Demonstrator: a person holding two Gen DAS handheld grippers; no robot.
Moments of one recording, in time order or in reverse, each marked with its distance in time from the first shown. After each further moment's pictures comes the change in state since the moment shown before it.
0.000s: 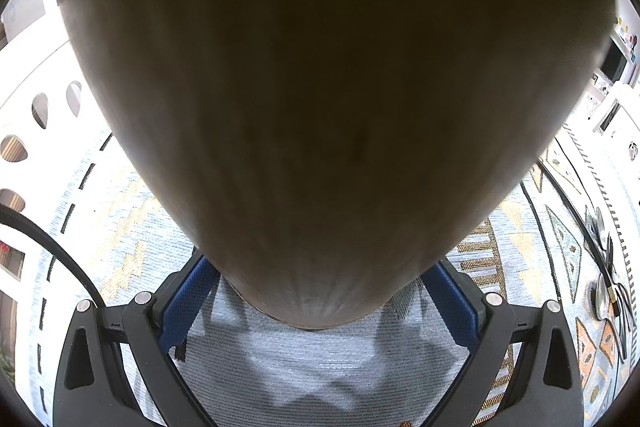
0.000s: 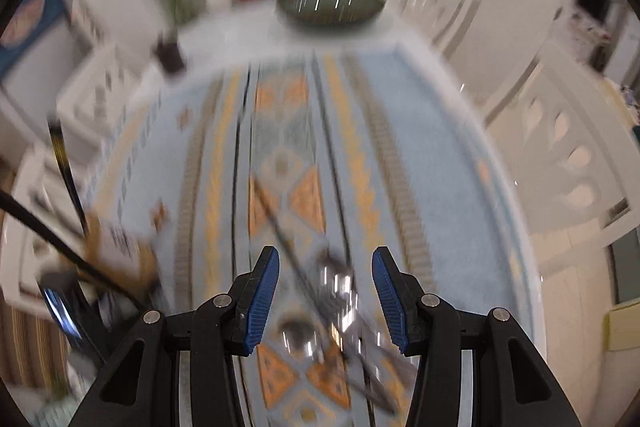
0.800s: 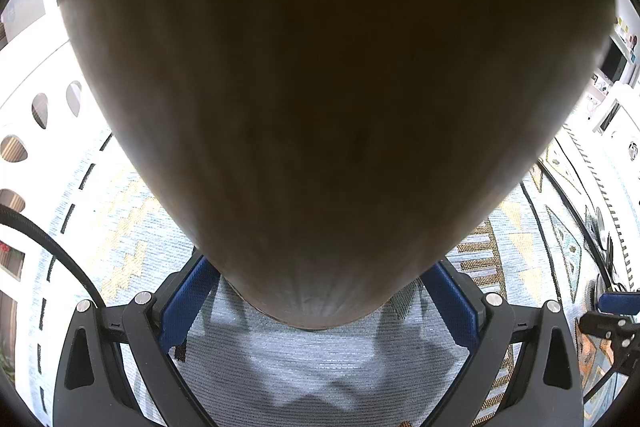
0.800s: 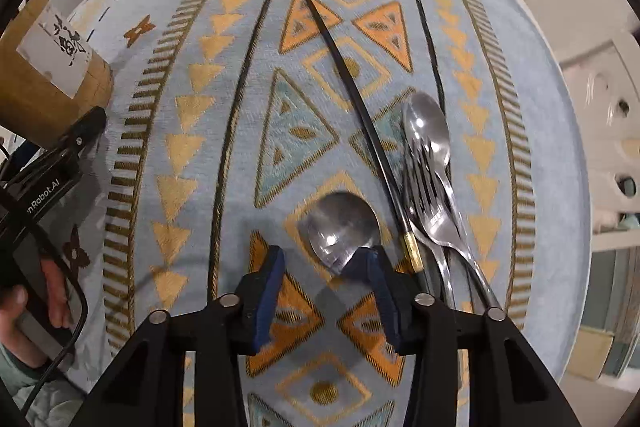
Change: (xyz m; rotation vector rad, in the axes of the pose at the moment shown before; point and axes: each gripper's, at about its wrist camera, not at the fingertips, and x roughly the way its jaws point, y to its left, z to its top) left arm 0.000 0.000 0.000 -0.001 0.000 0.000; right arm 0.092 0.049 -0.069 -0.195 0.173 -0.088
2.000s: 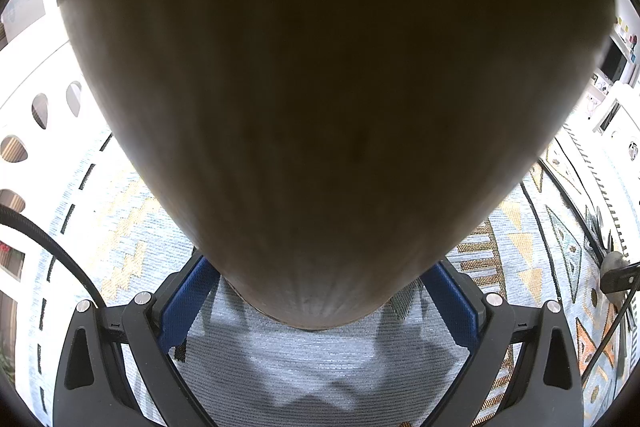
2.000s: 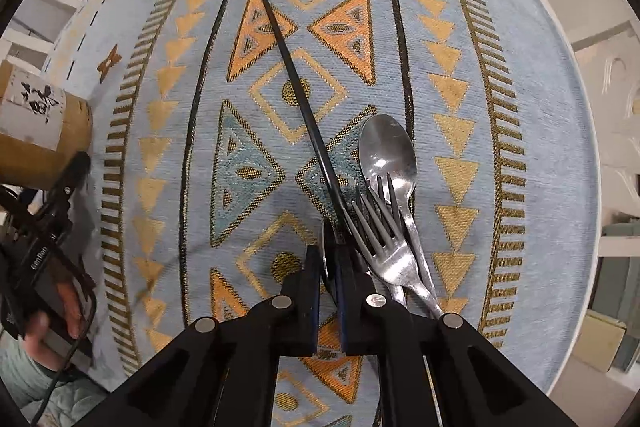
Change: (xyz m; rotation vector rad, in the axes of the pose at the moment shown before) left arm 0.000 0.000 0.000 -0.001 0.000 0.000; right arm 0.014 -0.042 0.048 0.091 0.123 0.141
